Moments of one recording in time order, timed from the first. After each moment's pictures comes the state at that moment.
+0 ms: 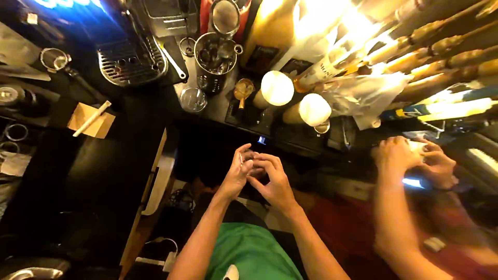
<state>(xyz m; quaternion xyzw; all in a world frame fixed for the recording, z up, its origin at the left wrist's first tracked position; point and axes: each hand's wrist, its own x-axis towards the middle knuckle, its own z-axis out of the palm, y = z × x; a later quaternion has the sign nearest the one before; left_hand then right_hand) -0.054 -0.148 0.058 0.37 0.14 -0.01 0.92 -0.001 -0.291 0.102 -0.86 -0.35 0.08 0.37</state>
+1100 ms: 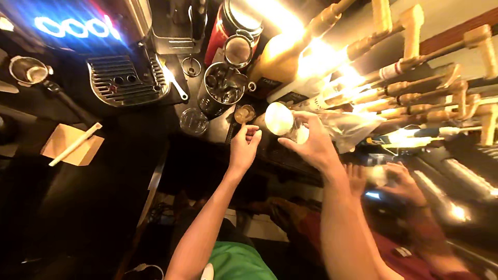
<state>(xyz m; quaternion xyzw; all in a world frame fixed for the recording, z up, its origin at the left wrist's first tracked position) 0.078 -0.074 0.086 0.63 0.21 0.08 0.75 0.187 -0.239 0.191 -0.93 -0.31 0.07 0.17</state>
